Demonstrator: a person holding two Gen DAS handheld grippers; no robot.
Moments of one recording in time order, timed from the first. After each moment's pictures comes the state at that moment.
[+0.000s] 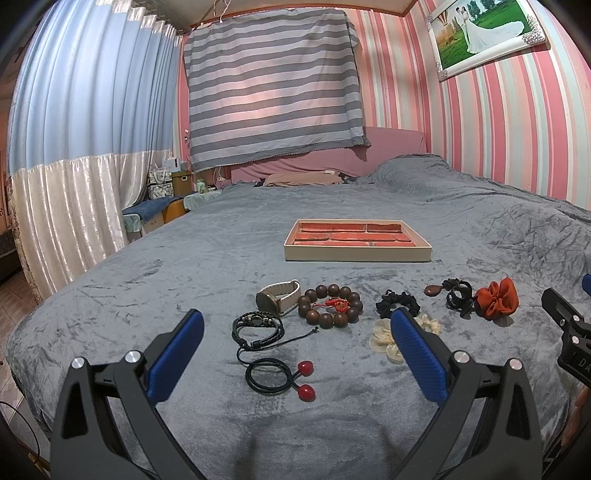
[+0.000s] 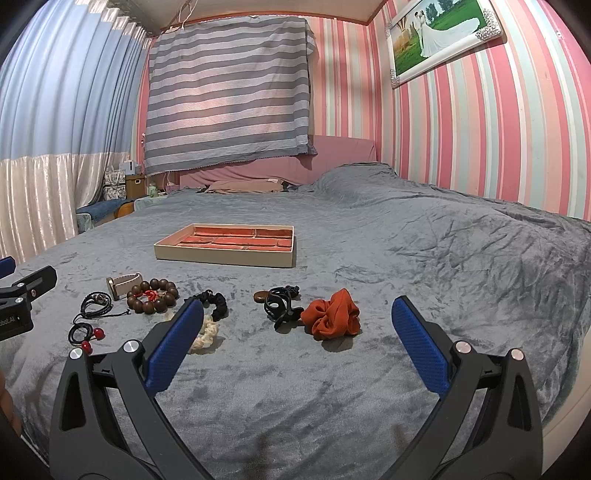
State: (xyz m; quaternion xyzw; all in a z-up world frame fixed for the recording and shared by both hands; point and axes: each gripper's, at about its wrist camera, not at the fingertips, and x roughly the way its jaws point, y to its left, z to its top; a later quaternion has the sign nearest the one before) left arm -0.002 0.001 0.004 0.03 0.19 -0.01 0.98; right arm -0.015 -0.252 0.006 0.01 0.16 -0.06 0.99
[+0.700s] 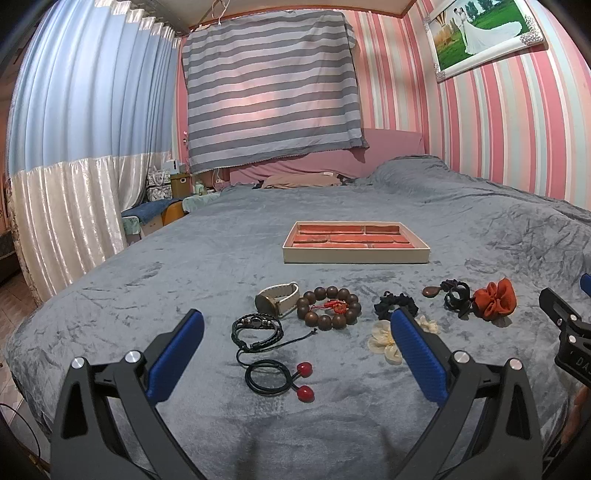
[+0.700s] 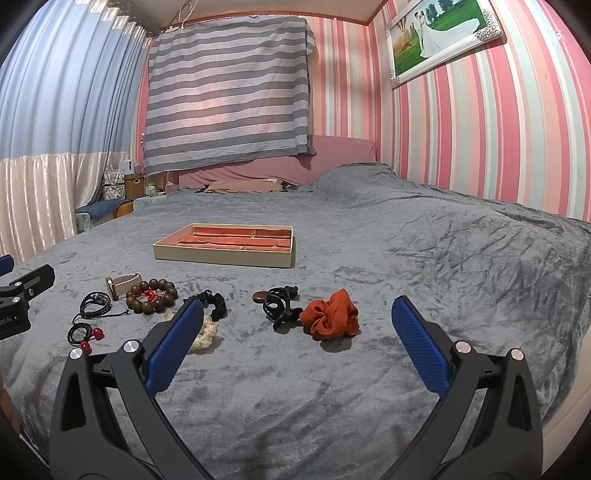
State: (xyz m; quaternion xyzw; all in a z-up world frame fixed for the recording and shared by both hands) left arm -0.002 -0.002 0.005 0.03 0.18 -0.02 0.98; right arm -0.015 -0.252 0.007 0.01 0.16 -0.06 0.99
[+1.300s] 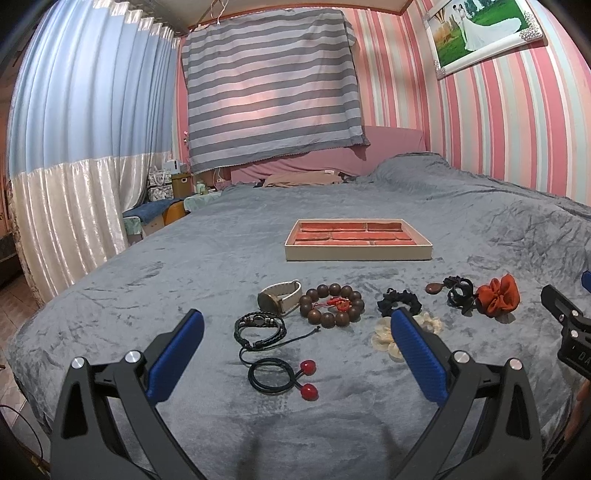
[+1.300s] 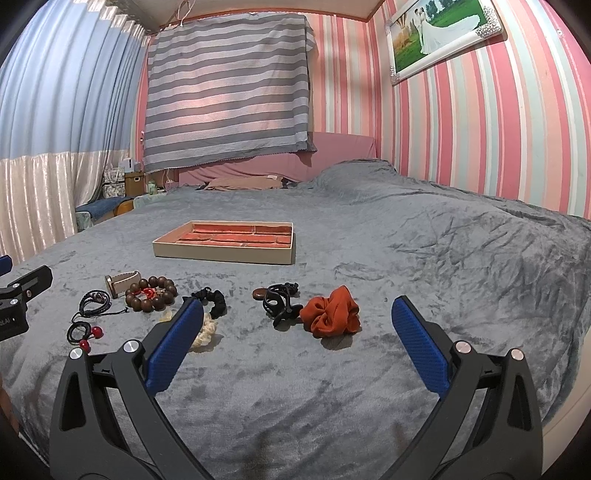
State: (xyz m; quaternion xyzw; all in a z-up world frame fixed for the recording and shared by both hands) left arm 0.001 -0.001 0.004 0.04 0.19 -0.01 0.98; right arm -0.009 -0.268 0.009 0.01 0.16 -0.06 0.98
